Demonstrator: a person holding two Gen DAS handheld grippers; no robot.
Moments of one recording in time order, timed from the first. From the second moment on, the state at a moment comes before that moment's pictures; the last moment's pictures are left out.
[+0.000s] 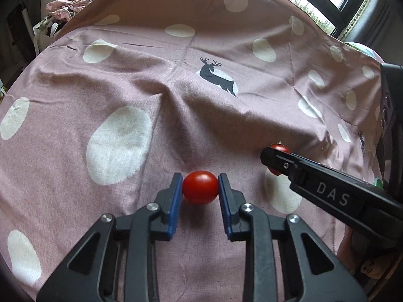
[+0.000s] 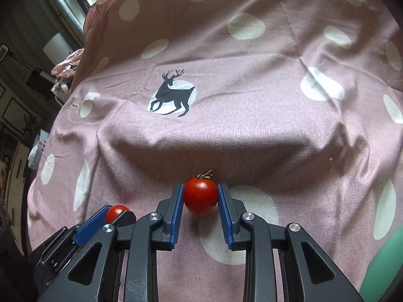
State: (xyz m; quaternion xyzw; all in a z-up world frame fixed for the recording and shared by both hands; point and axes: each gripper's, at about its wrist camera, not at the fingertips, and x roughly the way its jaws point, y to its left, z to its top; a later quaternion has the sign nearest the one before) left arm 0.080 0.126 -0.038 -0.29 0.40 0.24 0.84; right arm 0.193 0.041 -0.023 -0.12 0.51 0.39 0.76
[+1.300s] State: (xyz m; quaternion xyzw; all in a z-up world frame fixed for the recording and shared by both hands) left arm 0.061 -0.067 0.089 -0.21 0.26 0.07 0.94; right arm 0.163 -0.221 0.075 0.05 0.38 0.31 0.87
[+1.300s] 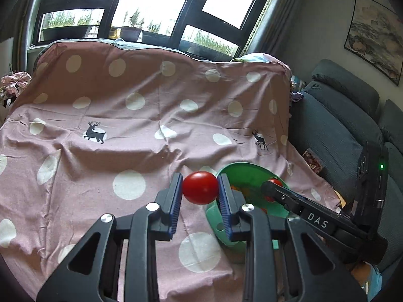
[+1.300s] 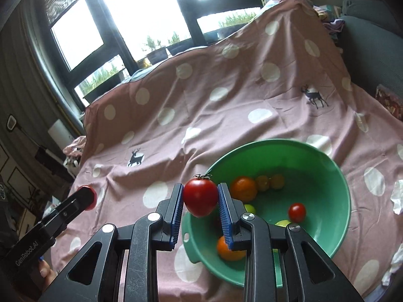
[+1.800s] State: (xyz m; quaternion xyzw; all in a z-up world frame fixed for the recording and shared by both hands) left arm 0.139 -0.136 0.050 -0.18 0.33 0.02 0.92; right arm 0.204 -0.267 0.045 0.06 0.43 0.23 0.87
